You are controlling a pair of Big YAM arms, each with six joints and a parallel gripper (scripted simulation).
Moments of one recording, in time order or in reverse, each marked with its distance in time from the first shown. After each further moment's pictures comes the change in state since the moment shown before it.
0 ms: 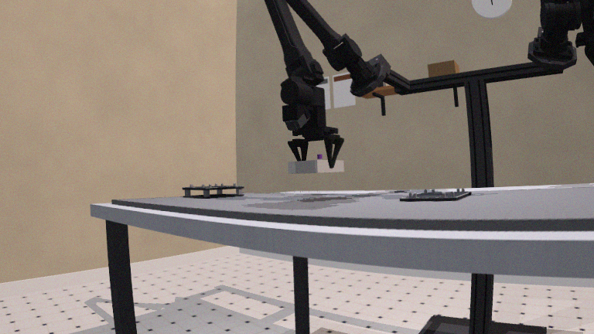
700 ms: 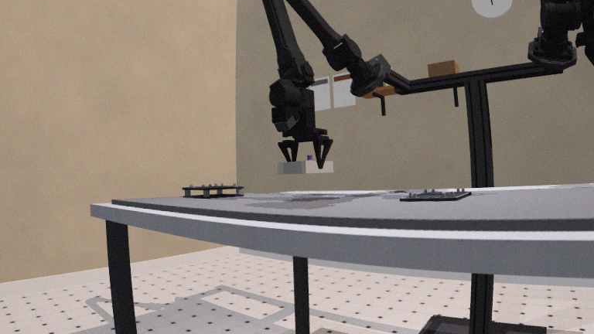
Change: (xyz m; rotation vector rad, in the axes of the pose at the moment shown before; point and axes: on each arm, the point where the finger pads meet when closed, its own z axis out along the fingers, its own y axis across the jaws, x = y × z) left arm 0.000 0.000 0.000 0.000 0.000 0.000; right arm -0.001 -0.032 0.000 0.000 0.001 0.001
